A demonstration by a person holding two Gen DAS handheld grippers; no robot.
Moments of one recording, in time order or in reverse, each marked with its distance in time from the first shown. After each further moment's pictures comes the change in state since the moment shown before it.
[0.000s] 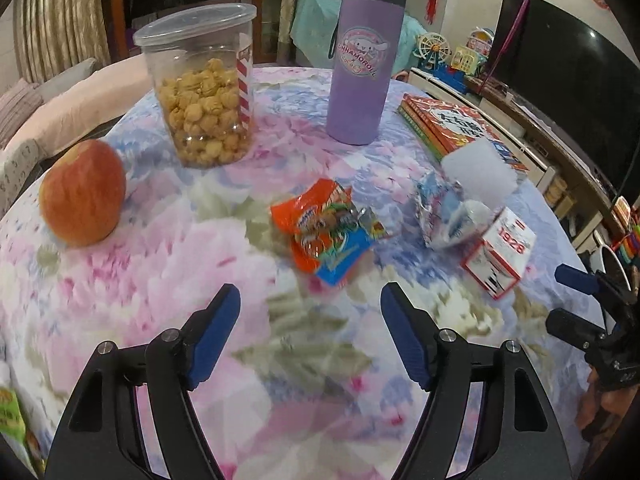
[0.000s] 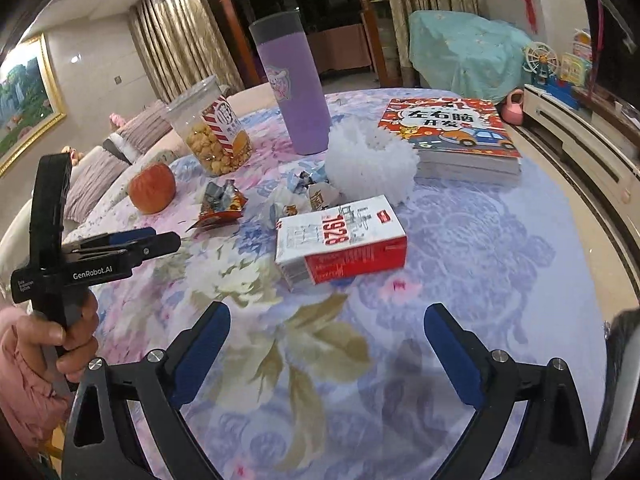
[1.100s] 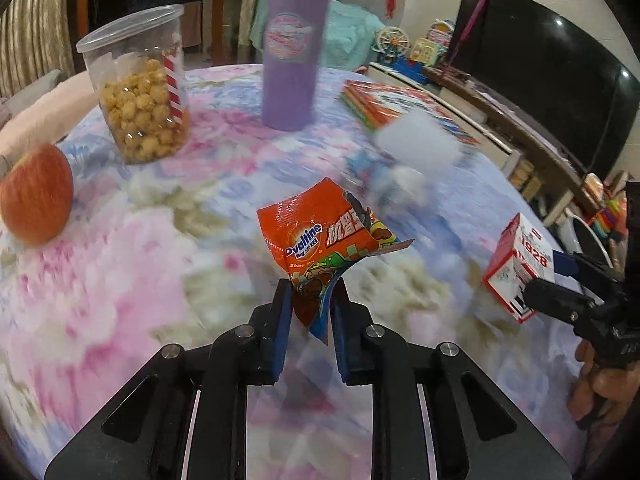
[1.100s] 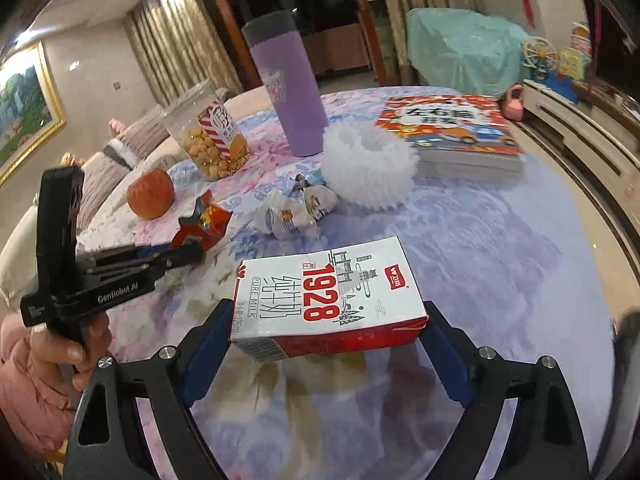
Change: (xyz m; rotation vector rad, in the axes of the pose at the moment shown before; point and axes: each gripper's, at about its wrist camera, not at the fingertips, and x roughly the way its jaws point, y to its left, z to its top) left arm -0.012 -0.043 -0.028 0.069 -0.005 -0.137; right arm -0.011 -0.007 -0.009 0.046 -0.020 0.010
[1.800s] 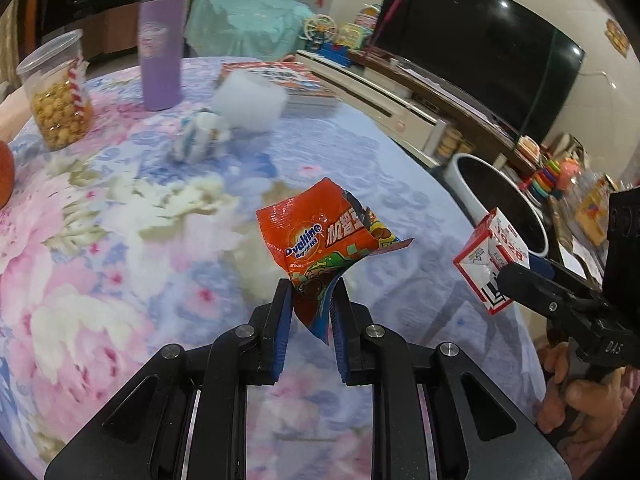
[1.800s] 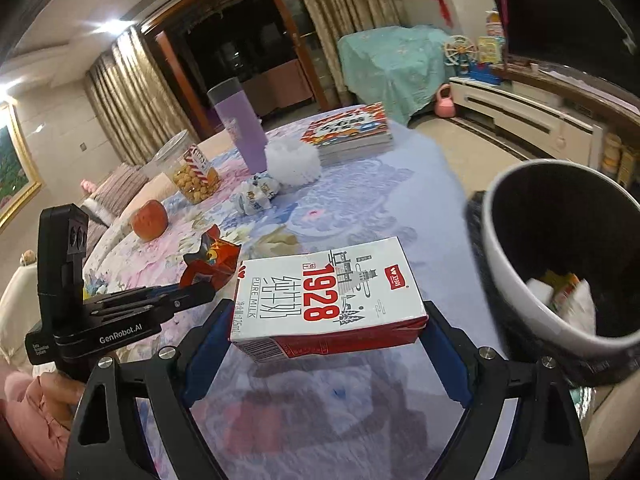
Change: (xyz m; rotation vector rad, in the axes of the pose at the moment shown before) left arm -0.044 -0.116 -0.055 0.098 0.033 -0.180; right arm -0.121 -0.020 -0.085 0.187 -0.134 -0.109
